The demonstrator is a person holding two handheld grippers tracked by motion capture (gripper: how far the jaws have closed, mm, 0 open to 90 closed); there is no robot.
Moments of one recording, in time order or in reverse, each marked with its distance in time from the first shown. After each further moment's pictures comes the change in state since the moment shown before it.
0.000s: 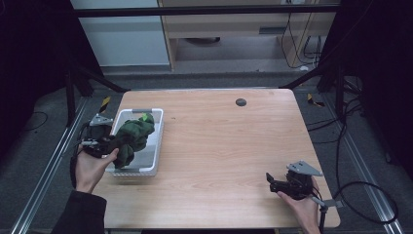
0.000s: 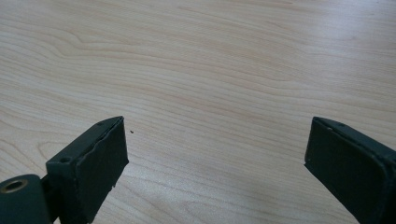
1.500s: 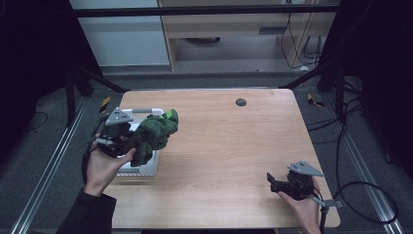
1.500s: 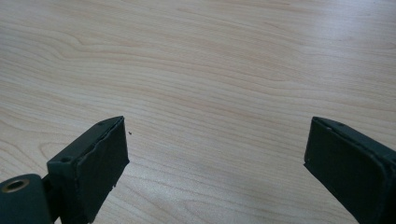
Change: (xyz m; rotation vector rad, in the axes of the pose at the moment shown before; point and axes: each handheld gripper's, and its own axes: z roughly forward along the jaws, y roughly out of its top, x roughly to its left) left arm -0.068 0.034 -0.021 -0.061 -0.120 0.156; right arm -0.001 0.000 -0.003 -0.004 -0.002 0.011
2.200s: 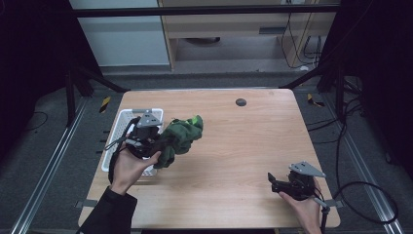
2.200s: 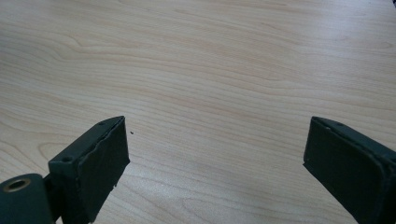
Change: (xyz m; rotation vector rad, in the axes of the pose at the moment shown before) left arm -0.040 0.012 0.038 0.016 -0.100 0.065; right arm -0.002 -0.001 -0.002 -0.006 -0.005 0.004
